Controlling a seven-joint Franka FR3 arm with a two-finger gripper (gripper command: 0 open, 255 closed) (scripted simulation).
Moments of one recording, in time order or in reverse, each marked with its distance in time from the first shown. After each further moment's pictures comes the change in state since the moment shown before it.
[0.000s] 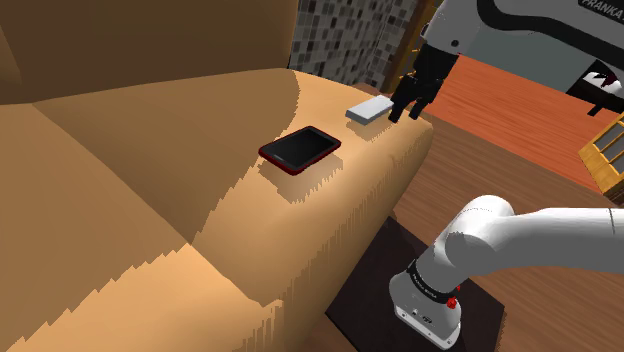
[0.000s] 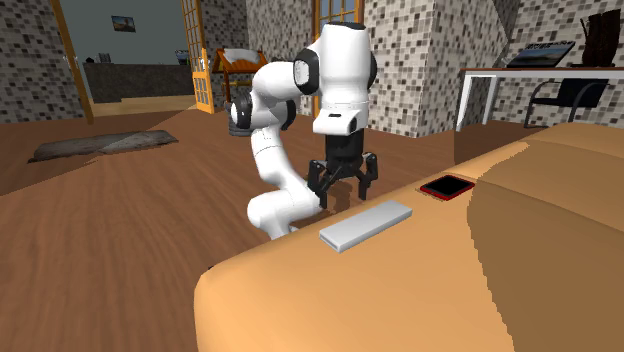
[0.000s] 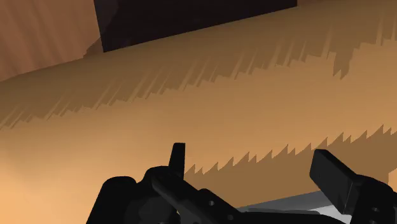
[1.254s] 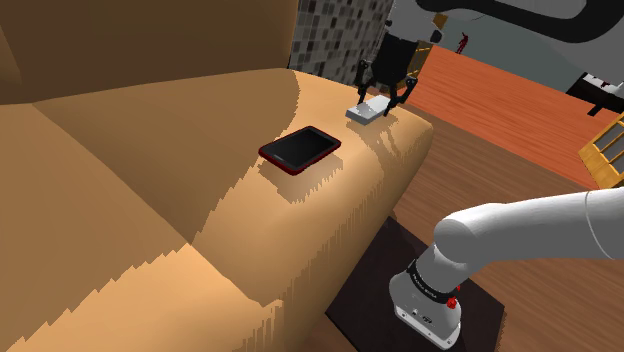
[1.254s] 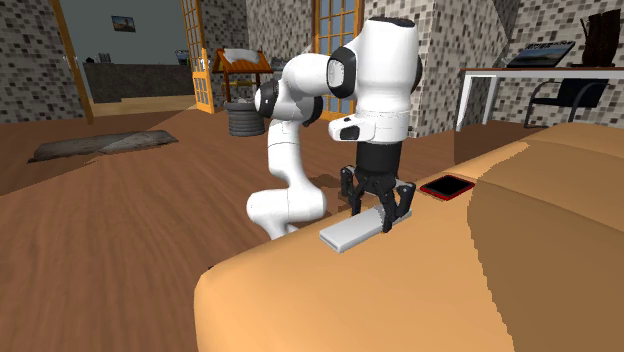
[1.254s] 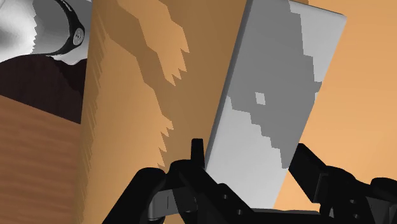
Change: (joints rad) arm -0.348 0.229 0.272 0.162 0.129 0.054 0.993
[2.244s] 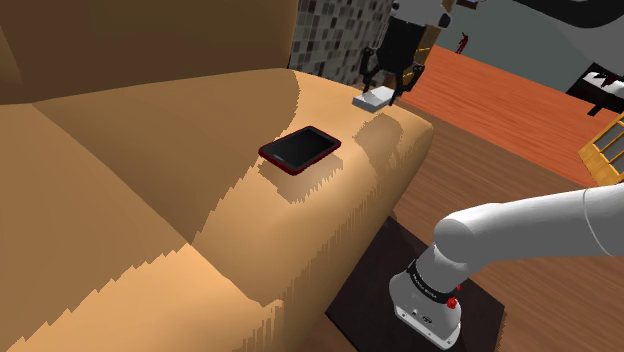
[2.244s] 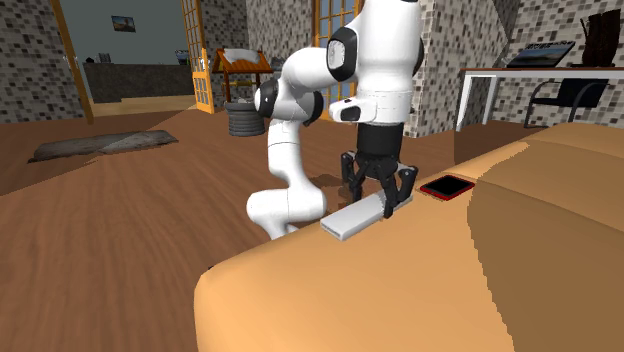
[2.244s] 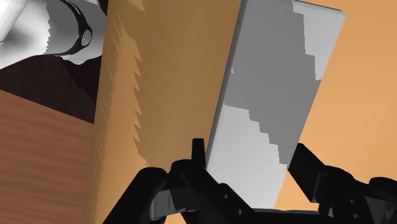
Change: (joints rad) arm -0.004 0.023 -0.006 0.095 -0.007 -0.074 0.006
